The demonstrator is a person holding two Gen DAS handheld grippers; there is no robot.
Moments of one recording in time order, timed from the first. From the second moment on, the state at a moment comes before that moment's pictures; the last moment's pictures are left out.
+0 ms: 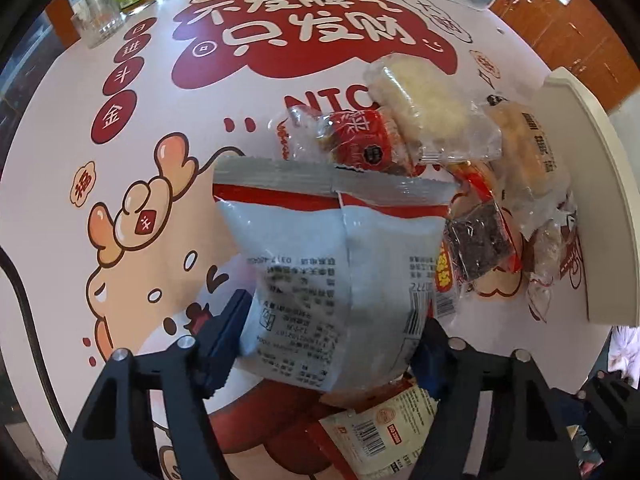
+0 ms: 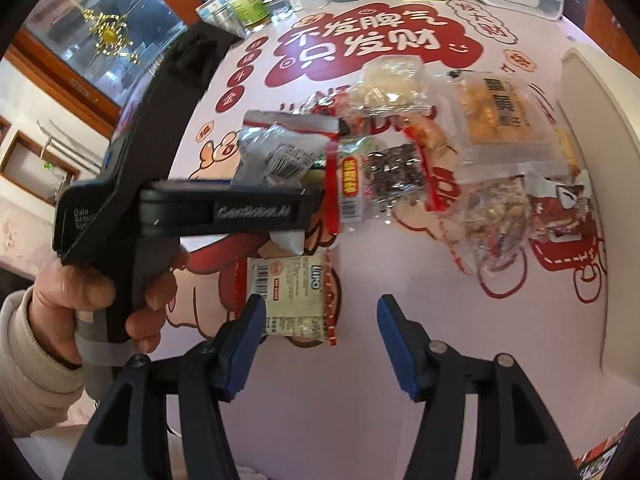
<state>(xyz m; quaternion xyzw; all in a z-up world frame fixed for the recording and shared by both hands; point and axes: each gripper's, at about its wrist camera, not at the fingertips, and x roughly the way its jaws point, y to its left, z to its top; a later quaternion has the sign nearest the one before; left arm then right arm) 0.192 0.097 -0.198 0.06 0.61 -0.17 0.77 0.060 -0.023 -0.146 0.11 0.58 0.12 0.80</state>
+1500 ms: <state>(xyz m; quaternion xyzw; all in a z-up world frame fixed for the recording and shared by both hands) 0.136 0.163 -0.151 0.06 0.57 -0.13 0.81 0.072 0.038 -0.179 -0.01 0.60 0.08 0.80</state>
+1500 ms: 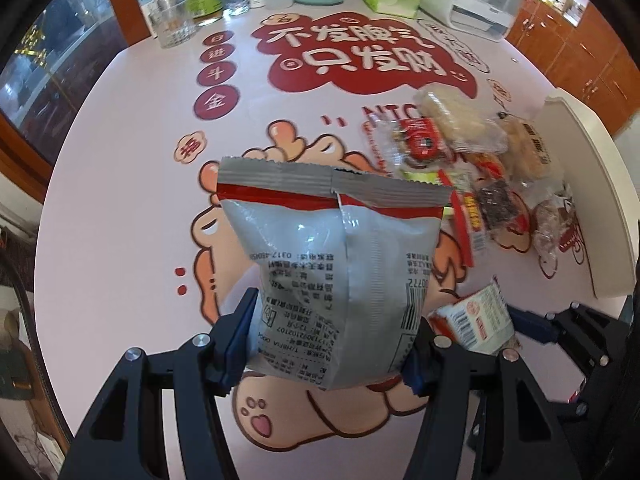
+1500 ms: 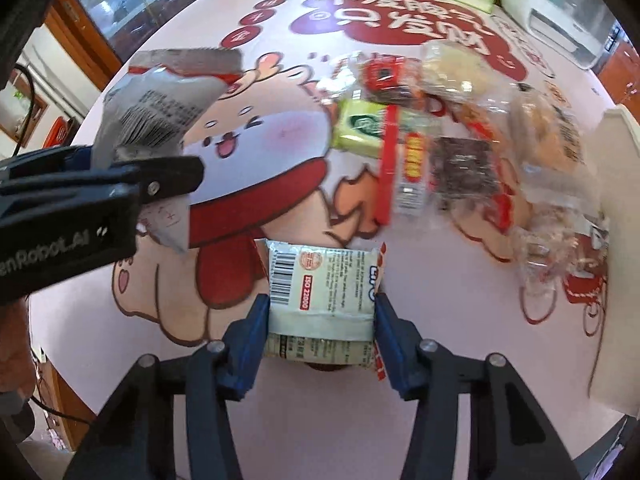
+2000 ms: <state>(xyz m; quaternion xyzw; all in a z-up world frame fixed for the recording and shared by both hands) 0.115 0.047 -0.106 0.11 0.53 -0.19 0.82 0.050 -0.081 -0.104 0.05 0.51 0.00 0.86</state>
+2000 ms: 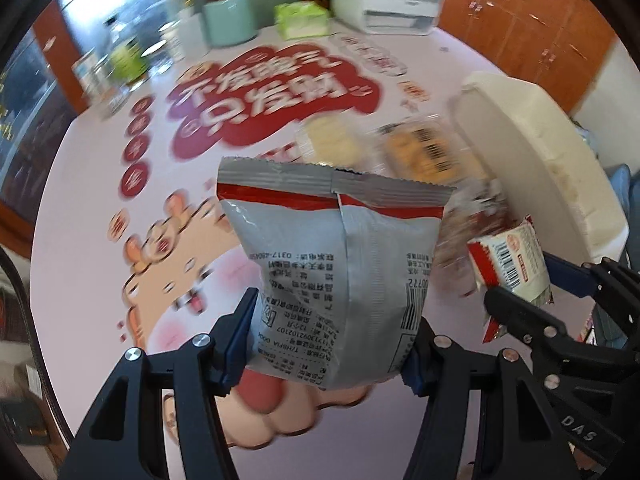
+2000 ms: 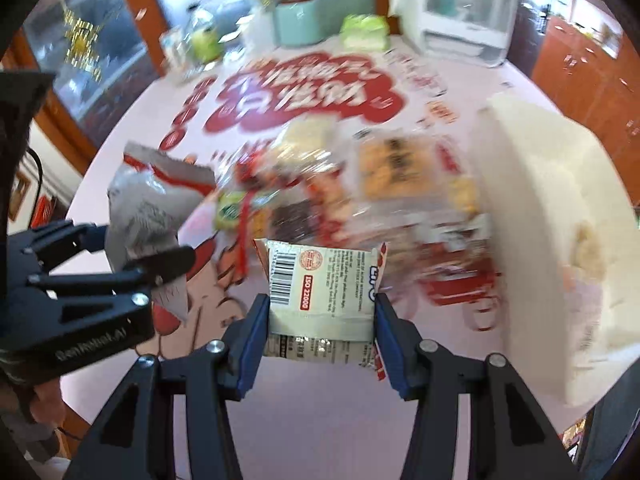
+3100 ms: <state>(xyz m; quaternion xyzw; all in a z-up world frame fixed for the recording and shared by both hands) 0.166 -0.269 -0.085 0.17 0.50 -0.22 0.82 0.063 -0.388 -0.083 0.14 0.45 -0.14 0.87</state>
